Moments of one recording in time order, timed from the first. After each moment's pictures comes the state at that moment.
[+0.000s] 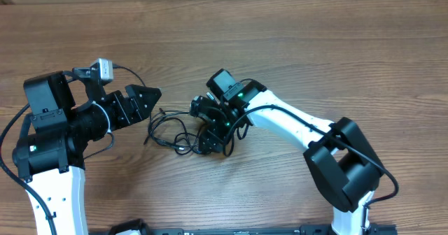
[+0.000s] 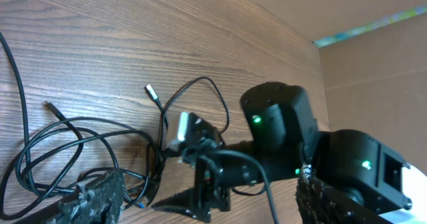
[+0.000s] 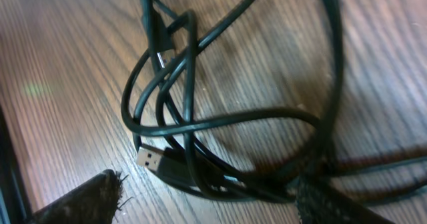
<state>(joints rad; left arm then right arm) 0.25 1.11 1.19 -0.97 0.77 -0.26 0.72 2.00 1.40 -0.72 -0.48 -0.31</state>
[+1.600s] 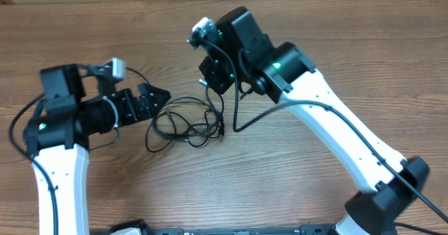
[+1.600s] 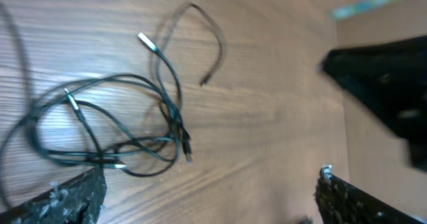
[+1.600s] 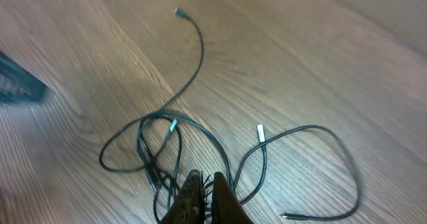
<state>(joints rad) 0.20 1.22 1.19 -1.01 0.76 -0.17 0.67 1.78 1.84 -0.87 -0.21 -0.09</state>
